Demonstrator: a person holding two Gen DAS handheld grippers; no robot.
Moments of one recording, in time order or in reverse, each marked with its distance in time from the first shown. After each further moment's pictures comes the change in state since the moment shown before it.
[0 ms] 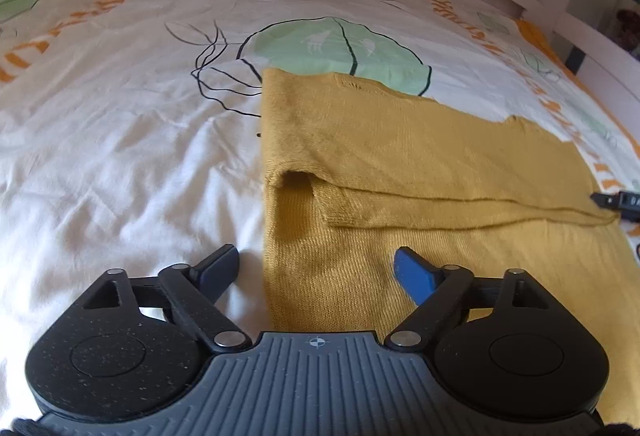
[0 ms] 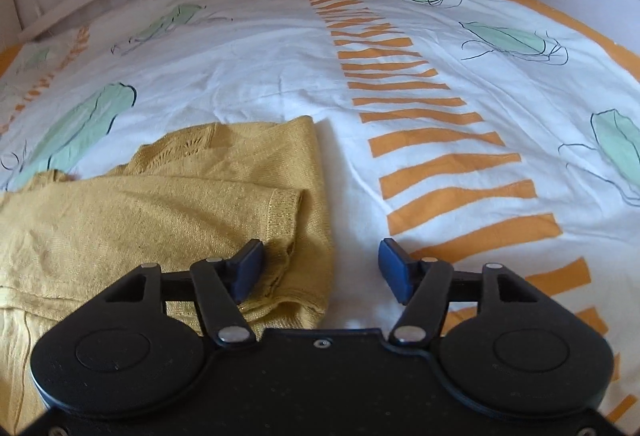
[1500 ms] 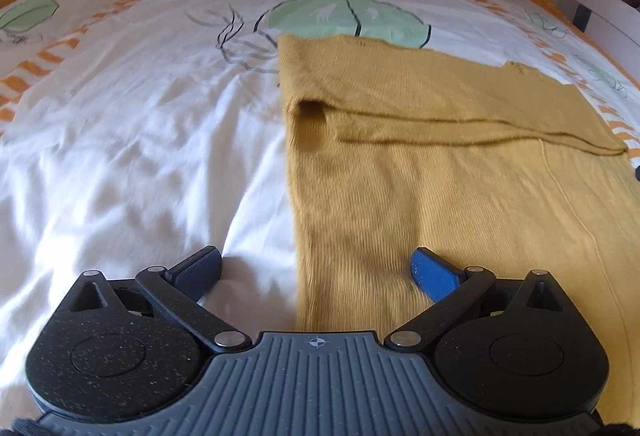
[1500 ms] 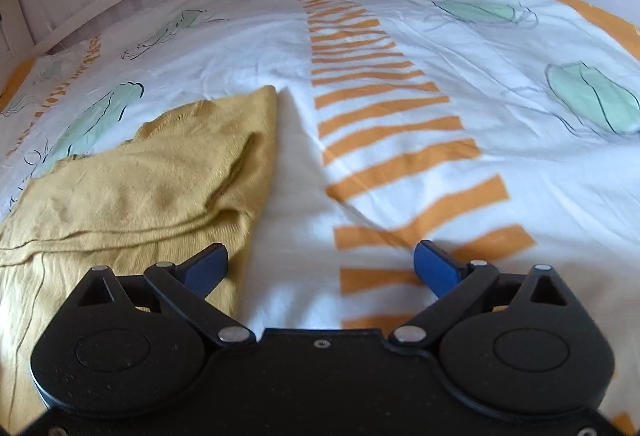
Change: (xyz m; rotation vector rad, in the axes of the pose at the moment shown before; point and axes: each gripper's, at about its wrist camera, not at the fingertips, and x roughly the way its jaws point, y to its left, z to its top) left arm -0.038 -0.006 -0.037 0.054 0.084 0.089; right arm -0.043 -0.053 -0.036 0.061 0.036 0.075
